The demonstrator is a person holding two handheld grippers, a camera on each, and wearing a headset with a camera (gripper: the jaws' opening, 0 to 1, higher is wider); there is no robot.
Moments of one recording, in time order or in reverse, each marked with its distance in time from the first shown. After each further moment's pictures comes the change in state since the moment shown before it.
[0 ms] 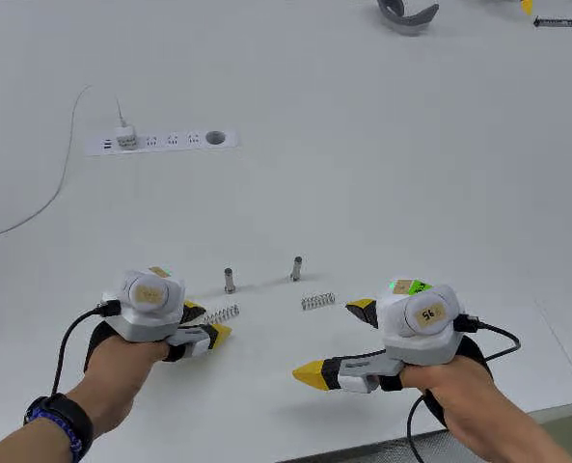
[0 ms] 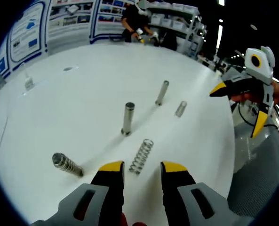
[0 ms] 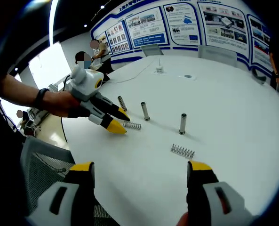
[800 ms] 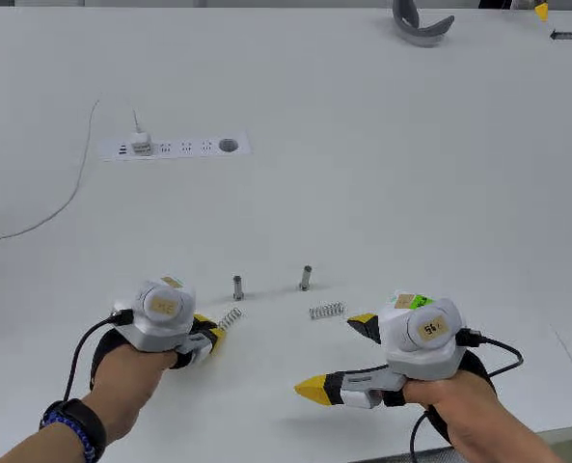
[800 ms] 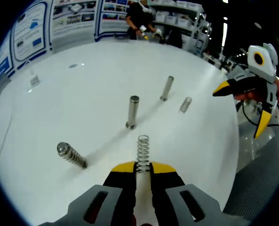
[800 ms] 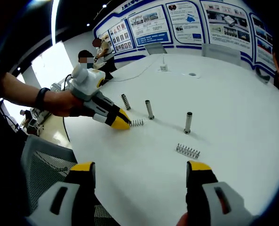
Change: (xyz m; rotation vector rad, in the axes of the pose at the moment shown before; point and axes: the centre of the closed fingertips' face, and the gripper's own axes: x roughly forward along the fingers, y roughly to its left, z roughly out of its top) left arm -0.008 0.004 -0.009 -0.015 0.026 0.057; right arm 0.006 0.005 0.000 -0.001 0.005 0.034
